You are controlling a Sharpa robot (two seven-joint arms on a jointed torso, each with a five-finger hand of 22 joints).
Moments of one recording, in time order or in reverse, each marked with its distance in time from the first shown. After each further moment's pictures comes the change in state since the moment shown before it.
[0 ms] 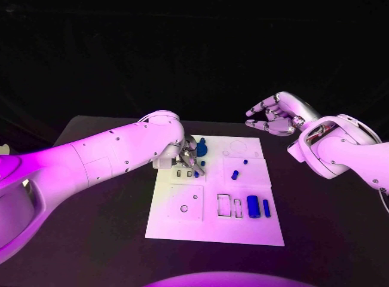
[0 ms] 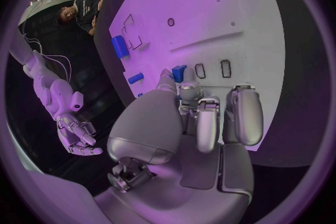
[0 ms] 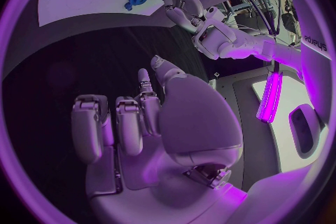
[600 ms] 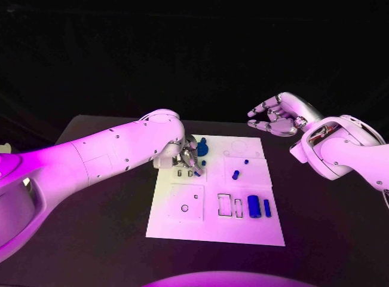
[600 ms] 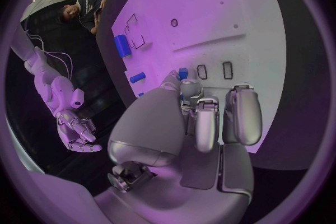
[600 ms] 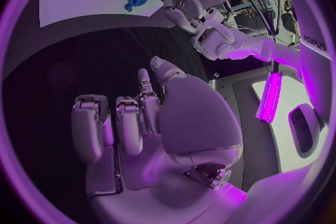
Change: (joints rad) left arm 0.002 -0.004 0.001 0.001 0.036 0.003 -0.010; left_hand 0.136 -0.052 0.297 0.001 0.124 -0.018 0.000 -0.031 0.005 -0.011 -0.003 -0.055 -0.021 -0.001 -0.020 0.000 0.000 0.000 -0.004 -0.015 0.000 0.006; right arm -0.002 -0.010 0.000 0.010 -0.002 0.004 0.003; right_hand 0.007 0.007 0.000 0.000 0.060 0.000 0.000 0.000 -0.001 0.000 0.000 0.000 0.000 0.000 0.000 0.000 0.000 0.000 0.000 0.000 0.000 0.000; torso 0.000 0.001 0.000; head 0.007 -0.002
